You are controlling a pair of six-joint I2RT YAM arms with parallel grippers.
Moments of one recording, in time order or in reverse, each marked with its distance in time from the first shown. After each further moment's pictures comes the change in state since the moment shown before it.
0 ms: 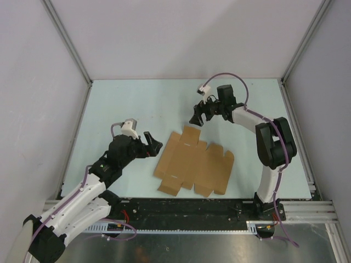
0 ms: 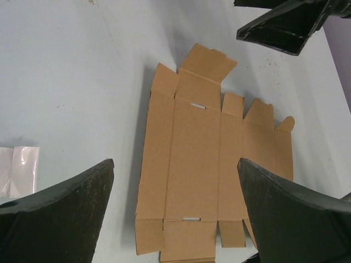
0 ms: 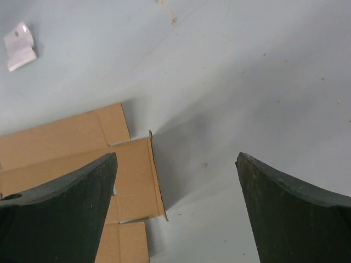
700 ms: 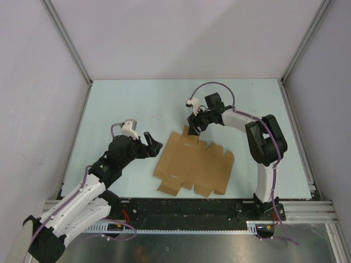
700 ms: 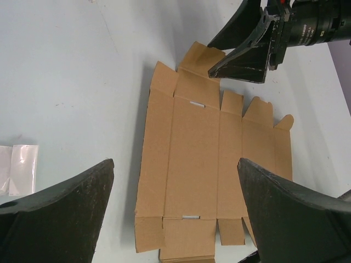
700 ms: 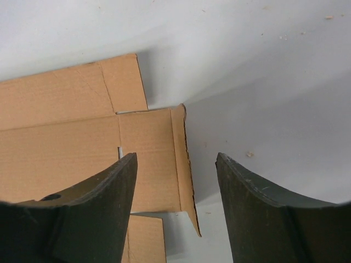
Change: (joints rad) left arm 0.000 -0.005 -0.001 -0.008 0.007 -0.001; right arm 0.099 0.103 0.053 -0.228 0.064 -0.187
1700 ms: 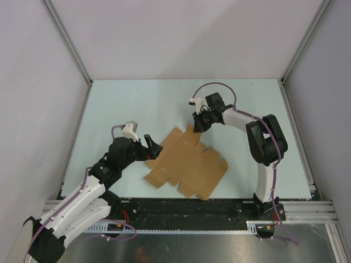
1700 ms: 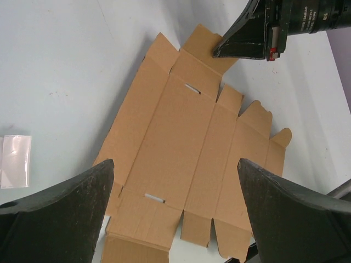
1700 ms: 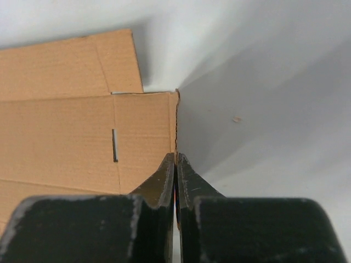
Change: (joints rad) left arm 0.000 -0.021 -0.029 -0.007 0.028 -0.010; right arm 0.002 0.002 0.018 -0.084 0.111 0.132
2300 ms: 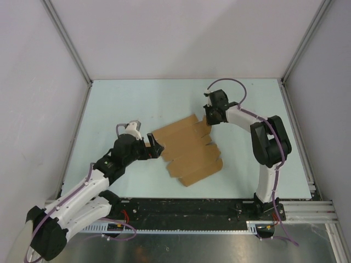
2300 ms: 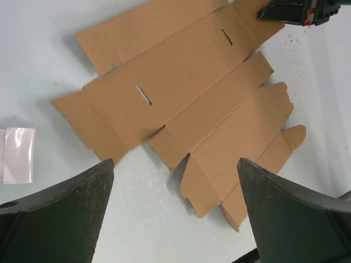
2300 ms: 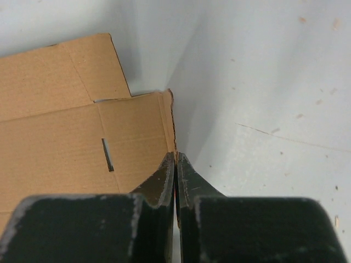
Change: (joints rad) left arm 0.000 0.102 0.019 -0.002 -0.009 0.001; right arm -0.031 -0.038 0.013 -0.027 0.487 0.370
